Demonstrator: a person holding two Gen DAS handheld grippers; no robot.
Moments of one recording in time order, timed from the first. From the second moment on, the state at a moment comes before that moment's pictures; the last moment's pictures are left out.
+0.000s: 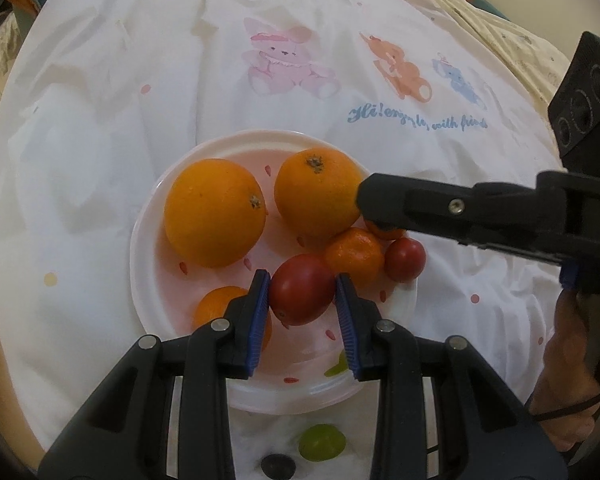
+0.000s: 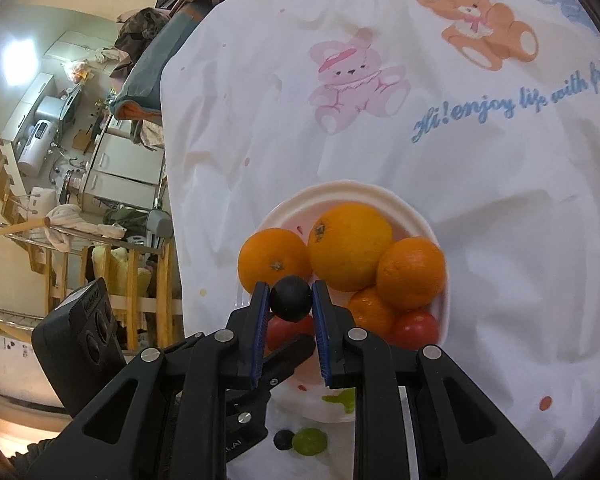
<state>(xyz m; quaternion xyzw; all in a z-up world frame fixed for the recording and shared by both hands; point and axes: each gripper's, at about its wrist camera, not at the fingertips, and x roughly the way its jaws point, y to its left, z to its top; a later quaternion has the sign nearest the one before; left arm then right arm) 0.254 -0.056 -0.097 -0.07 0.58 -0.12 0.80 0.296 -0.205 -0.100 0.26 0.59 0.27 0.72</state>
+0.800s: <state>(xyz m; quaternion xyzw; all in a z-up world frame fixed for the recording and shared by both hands) 0.247 -0.016 -0.074 -0.08 0.55 -0.06 0.83 0.296 -0.233 -0.088 0.31 0.56 0.25 0.73</state>
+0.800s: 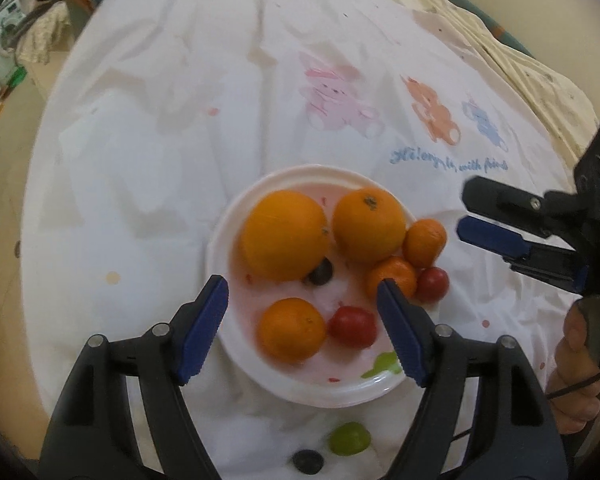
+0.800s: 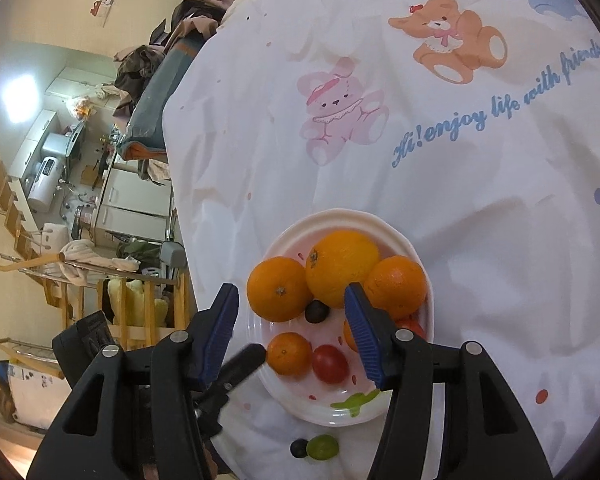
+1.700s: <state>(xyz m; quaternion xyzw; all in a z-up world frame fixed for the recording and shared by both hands) 0.168 0.006 -0.027 -0.04 0.50 -0.05 0.86 0.201 -0.257 -0.055 0.28 0.53 0.22 0.77</state>
